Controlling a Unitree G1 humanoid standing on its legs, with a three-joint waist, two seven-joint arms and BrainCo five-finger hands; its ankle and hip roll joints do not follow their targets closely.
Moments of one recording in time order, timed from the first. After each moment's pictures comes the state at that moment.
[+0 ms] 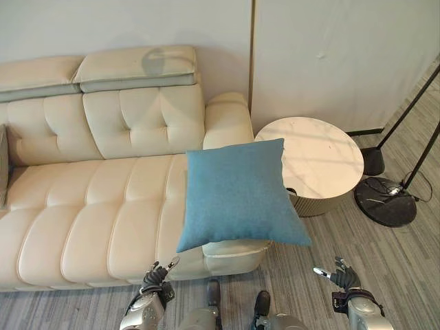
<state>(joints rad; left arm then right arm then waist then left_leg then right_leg) 0.03 0.20 0.00 0.79 -0.56 0.07 0.23 0.12 -0.31 0.04 0.53 0.18 0.09 -0.19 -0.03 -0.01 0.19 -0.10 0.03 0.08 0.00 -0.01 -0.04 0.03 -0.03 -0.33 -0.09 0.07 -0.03</state>
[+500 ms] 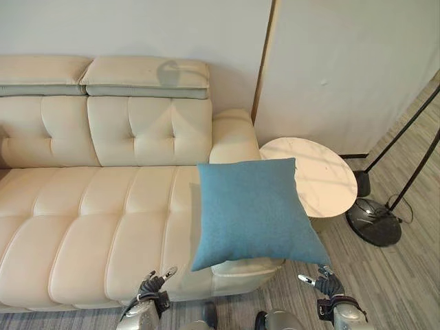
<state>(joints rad) 0.04 0.26 -0.04 0.80 -0.52 0.08 0.22 0.12 -0.23 0.08 0.62 0.16 0.10 -0.18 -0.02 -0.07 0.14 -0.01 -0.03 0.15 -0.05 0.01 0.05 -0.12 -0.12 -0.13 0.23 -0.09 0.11</state>
